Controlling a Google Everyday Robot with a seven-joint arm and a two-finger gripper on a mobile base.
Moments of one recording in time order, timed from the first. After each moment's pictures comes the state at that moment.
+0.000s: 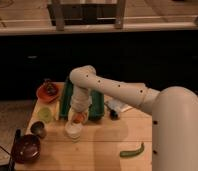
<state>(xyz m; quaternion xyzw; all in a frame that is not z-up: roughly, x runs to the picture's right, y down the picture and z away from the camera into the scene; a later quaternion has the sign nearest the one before) -0.097 0.169 0.743 -0.21 -0.48 -0.69 0.50</state>
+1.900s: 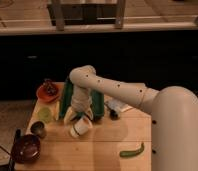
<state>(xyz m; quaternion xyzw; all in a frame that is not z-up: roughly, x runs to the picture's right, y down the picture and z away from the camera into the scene) -0.094 0.168 0.745 -0.21 -0.48 -0.70 0.49</state>
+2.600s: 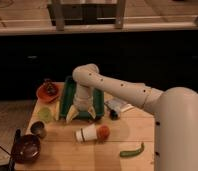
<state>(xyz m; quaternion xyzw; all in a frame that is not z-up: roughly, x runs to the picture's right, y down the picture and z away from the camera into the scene) -0.081 0.160 0.744 -0.21 -0.47 -0.69 0.50</state>
